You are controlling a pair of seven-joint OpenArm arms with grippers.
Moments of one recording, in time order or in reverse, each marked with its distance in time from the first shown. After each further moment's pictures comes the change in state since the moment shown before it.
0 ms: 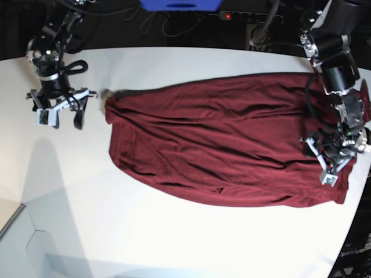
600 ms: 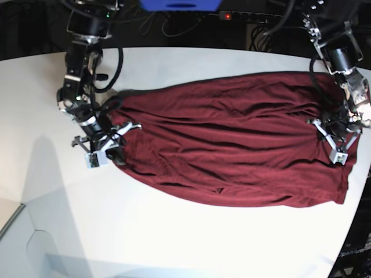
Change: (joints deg) left arm 8.5 -0.9 -5.6 0.7 -2.7 0.2 -5.1; right arm 13.8 3.0 -18.1 -16.3 -0.1 0.4 -0.1
